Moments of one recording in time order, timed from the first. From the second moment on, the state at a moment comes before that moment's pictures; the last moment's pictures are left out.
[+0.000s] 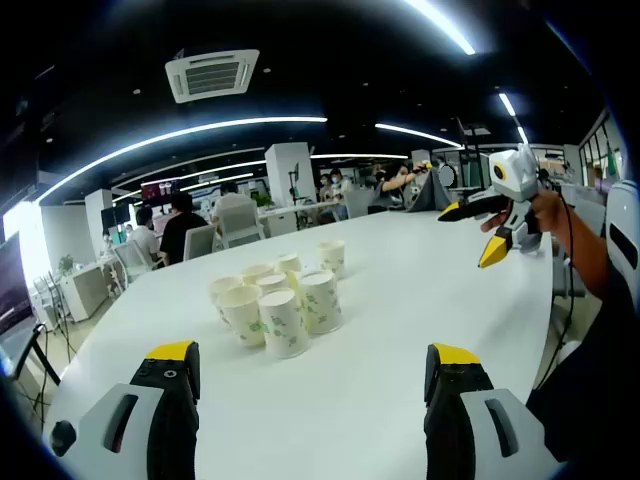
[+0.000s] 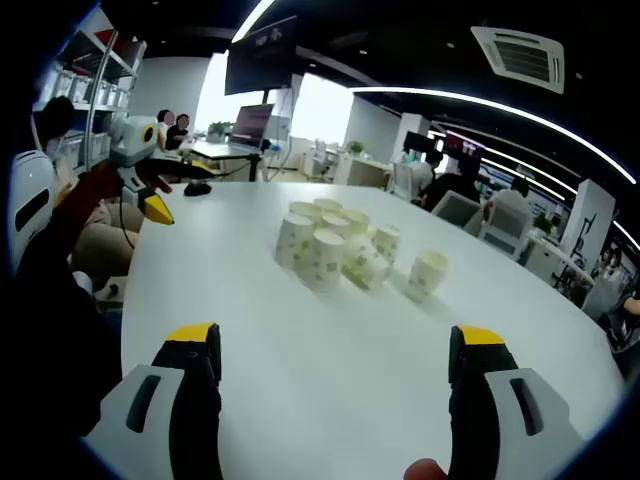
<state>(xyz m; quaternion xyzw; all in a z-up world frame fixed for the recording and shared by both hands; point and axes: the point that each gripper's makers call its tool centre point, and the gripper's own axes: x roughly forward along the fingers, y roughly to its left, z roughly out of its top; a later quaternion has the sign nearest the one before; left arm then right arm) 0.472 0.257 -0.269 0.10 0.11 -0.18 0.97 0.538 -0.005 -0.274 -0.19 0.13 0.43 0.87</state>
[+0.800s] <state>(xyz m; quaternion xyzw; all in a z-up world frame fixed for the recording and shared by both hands) 0.469 0.257 -0.277 0.10 0.11 -0.18 0.97 0.536 -0.009 -0.285 -0.19 0.14 0.43 0.87</state>
